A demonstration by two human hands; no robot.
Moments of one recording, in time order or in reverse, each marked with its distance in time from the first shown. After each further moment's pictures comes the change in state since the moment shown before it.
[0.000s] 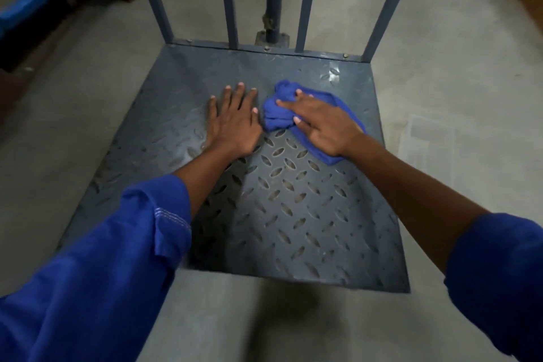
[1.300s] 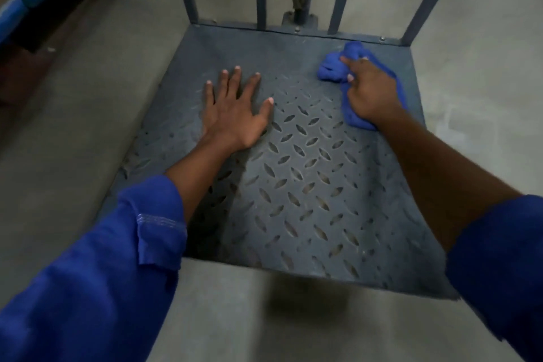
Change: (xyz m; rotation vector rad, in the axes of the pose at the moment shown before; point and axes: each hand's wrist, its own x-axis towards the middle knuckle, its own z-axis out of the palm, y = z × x) left_hand -0.008 -0.055 -0.006 0.056 -0.006 -0.047; right_hand 0.038 0.023 0.002 0.041 0.251 0.429
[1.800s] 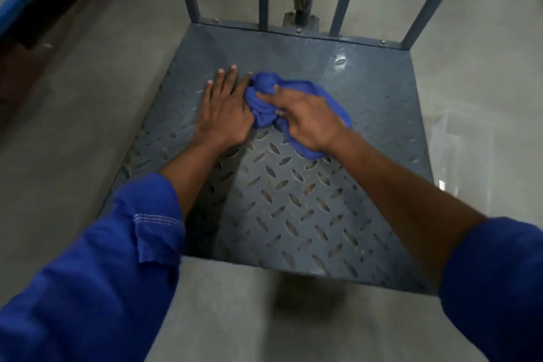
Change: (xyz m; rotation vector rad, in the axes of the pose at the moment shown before) left_hand -0.002 -0.017 -0.008 -0.075 -0.003 0.053; right_hand -0.039 -0.095 0.033 0.056 -0.223 -0.418
